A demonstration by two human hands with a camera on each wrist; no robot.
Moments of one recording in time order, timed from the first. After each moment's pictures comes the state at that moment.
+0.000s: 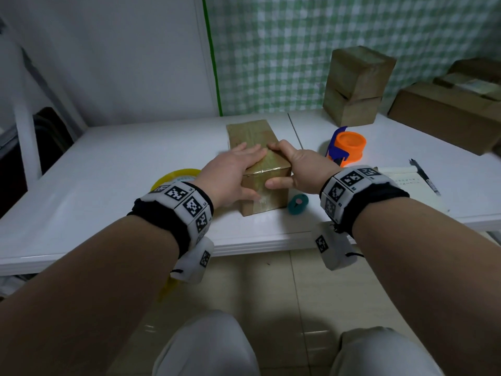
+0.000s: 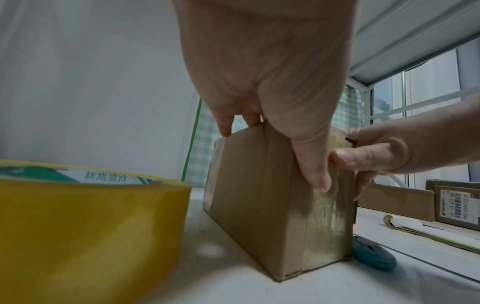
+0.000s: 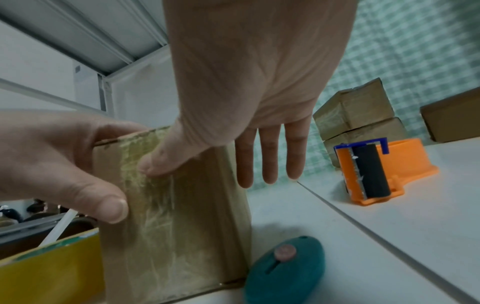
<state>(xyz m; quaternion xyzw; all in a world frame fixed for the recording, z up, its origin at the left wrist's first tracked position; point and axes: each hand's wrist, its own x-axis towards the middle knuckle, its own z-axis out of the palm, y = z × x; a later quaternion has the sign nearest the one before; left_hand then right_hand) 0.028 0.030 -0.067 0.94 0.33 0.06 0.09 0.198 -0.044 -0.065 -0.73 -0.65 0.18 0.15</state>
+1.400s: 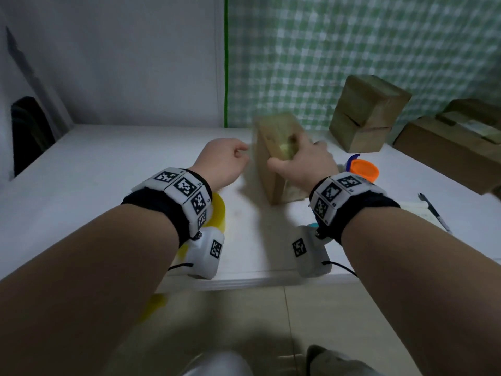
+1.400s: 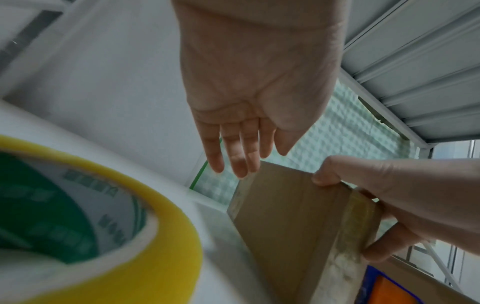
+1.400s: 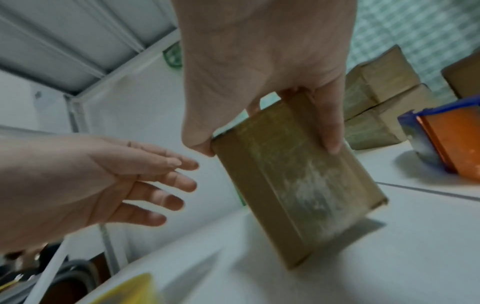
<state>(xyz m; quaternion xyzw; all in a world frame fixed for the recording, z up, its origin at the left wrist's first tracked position) 0.020 0.098 -0.041 0.84 0.44 0.19 0.24 0.169 0.026 -0.044 -0.86 -0.44 0.08 0.23</state>
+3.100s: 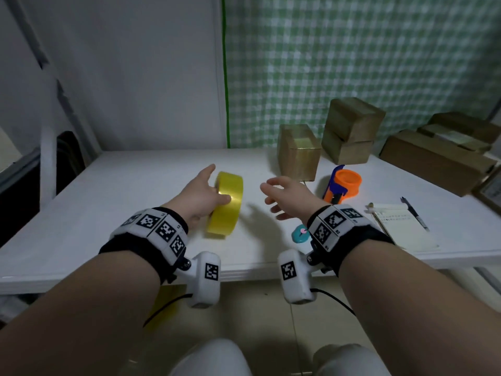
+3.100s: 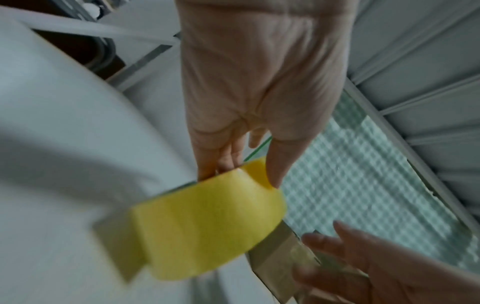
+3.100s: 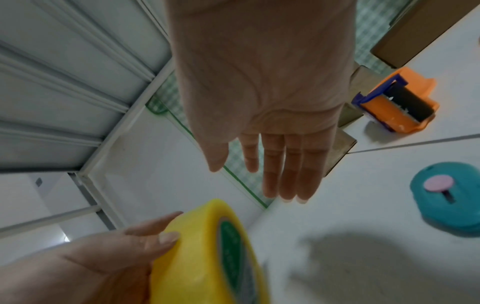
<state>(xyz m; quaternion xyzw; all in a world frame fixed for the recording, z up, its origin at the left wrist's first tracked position) -0.029 0.037 -0.038 0.66 0.49 0.25 0.51 0.137 -0.043 -0.038 -0.73 -0.42 0.37 0.39</state>
